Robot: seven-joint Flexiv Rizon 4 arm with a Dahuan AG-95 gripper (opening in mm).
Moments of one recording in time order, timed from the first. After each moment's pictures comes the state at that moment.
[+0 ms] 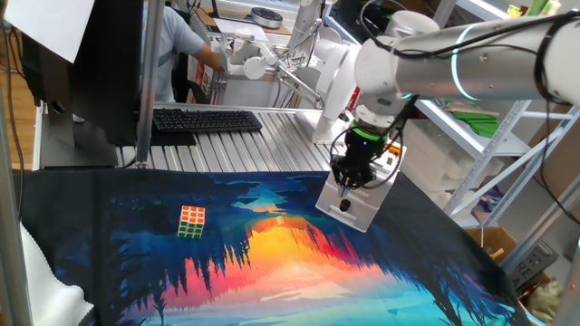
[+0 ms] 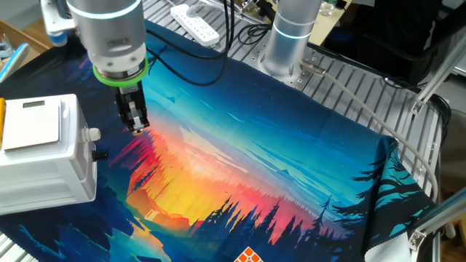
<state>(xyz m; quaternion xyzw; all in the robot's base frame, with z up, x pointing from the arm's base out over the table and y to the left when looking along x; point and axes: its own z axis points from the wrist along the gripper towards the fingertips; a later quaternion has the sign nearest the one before) 0.607 -0.122 0.169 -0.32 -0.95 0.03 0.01</state>
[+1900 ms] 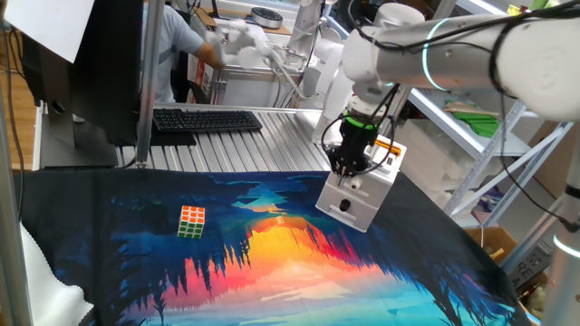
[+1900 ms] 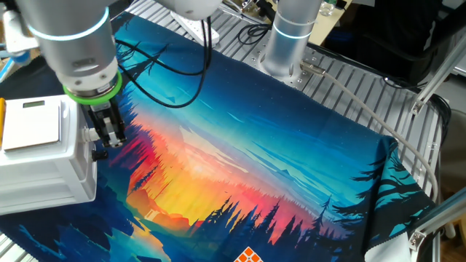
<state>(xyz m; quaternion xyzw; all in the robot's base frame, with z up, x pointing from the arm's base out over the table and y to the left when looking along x) 0.655 -0.137 0.168 -0.30 -0.95 0.03 0.03</state>
